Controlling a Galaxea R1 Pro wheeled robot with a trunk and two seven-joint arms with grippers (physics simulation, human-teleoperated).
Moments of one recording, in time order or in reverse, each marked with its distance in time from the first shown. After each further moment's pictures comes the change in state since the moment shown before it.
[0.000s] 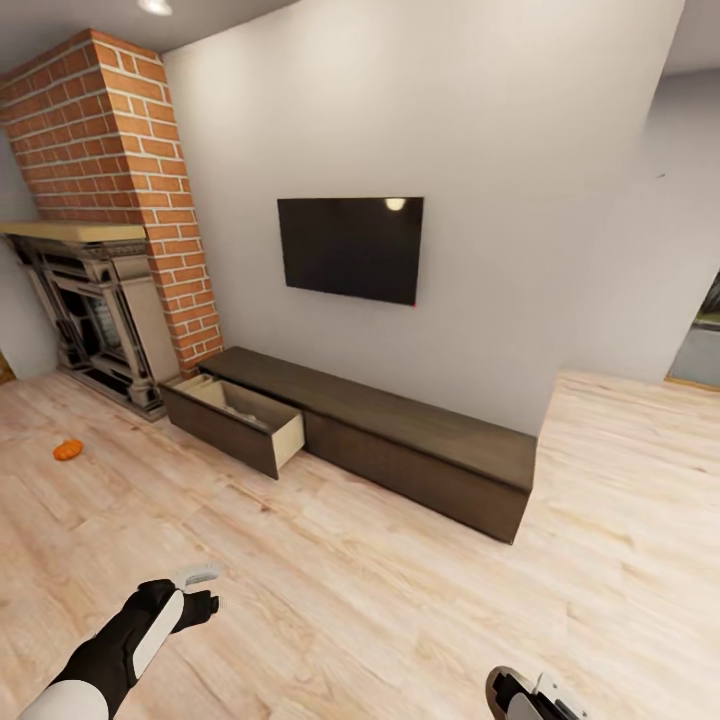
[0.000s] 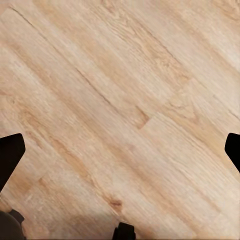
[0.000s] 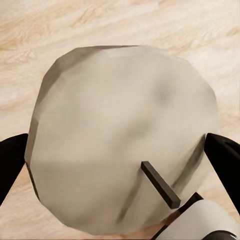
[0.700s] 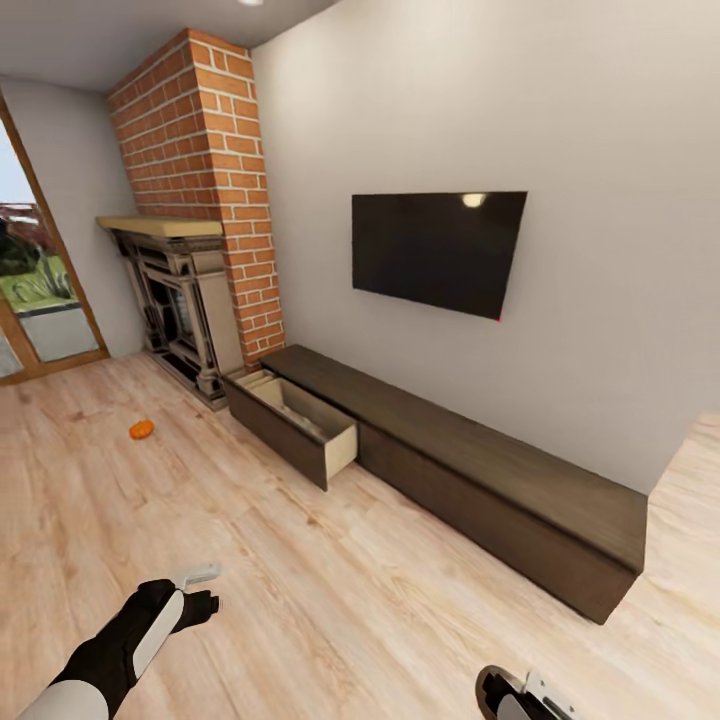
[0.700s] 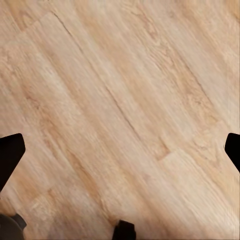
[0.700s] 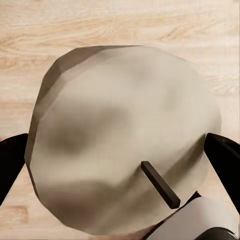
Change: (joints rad) left arm 0.000 0.000 0.000 0.000 0.001 0.000 -0.001; right arm 0.000 0.017 0.053 0.000 0.003 0.004 -0.005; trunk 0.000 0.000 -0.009
